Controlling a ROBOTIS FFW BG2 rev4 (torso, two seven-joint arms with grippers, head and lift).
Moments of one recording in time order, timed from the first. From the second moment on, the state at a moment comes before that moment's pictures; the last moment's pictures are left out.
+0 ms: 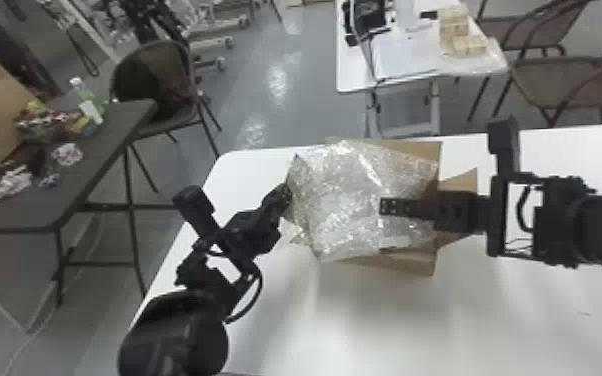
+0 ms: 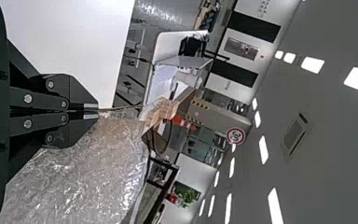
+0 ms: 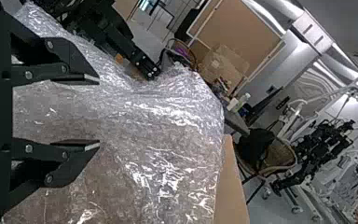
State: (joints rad) left arm 0.11 0.11 0.23 -1.76 0.45 0.29 -0.40; right arm -0.39 0.00 0.22 -1.47 -0.60 1.06 0.55
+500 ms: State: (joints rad) left arm 0.11 0.11 0.24 -1.76 0.46 0.28 -0.40; right arm -0.34 0.00 0.17 -1.64 -0.54 1.05 0.47
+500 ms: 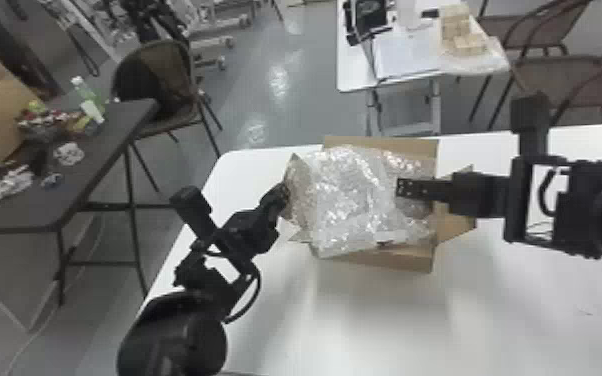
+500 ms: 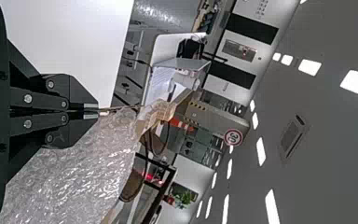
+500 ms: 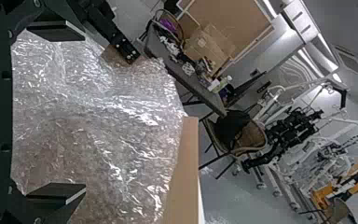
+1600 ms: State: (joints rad) left arm 0.17 0.10 0.28 -1.76 0.49 0.24 -0.40; right arm 0.31 0.00 -0.07 -2.03 -0.08 0.17 0.44
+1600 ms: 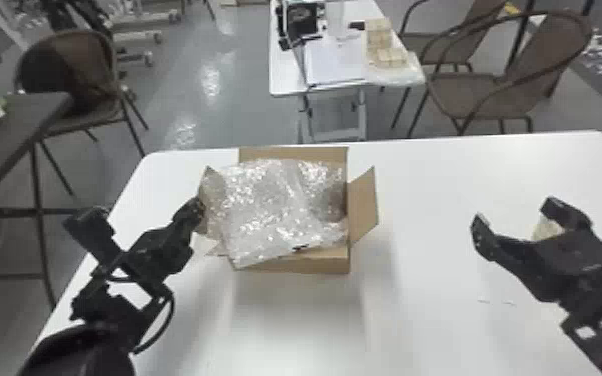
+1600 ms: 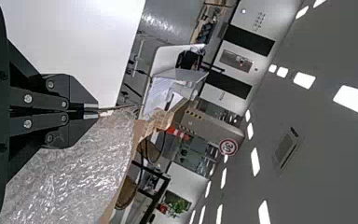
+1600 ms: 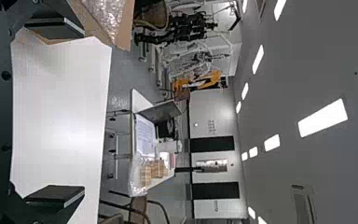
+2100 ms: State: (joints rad) left arm 0.21 0.10 0.31 -1.77 0.51 0.23 -0.40; right arm 0.53 0.00 -0.24 -2.01 -0.06 0.01 0.41
